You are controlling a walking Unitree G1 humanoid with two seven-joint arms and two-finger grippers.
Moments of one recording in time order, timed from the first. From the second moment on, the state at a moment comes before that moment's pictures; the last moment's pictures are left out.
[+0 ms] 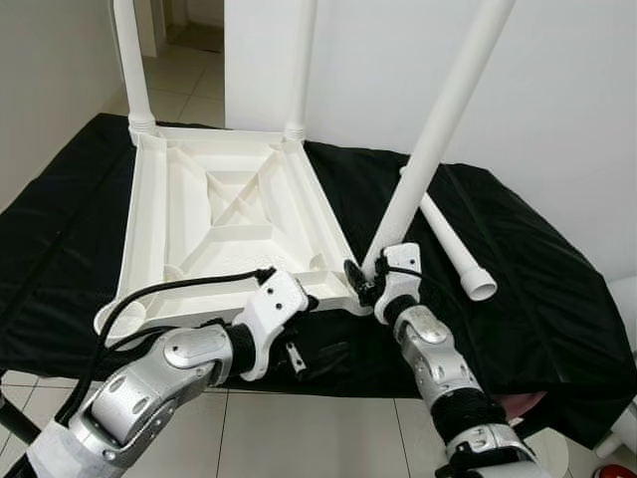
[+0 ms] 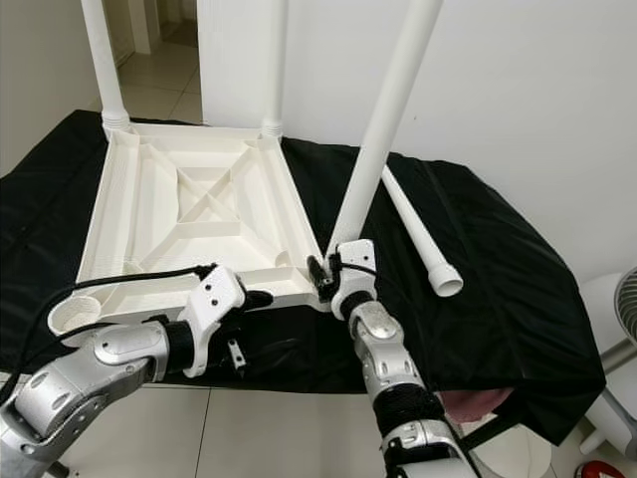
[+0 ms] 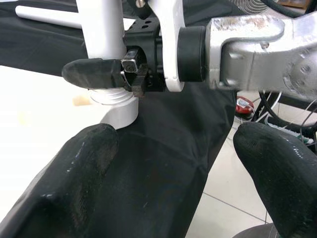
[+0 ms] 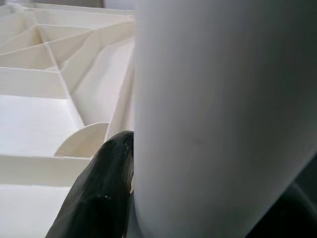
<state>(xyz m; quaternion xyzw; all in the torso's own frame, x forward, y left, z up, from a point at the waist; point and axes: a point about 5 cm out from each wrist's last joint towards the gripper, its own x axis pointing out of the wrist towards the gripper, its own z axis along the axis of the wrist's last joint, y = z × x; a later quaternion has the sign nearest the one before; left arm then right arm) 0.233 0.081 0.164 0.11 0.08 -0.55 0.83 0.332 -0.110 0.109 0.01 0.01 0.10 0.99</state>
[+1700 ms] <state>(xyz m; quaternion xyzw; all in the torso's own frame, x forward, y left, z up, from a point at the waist) 0.233 0.073 0.166 0.10 0.07 -0.56 0.82 0.335 -0.129 0.120 -0.05 -0.02 0.34 0.94</state>
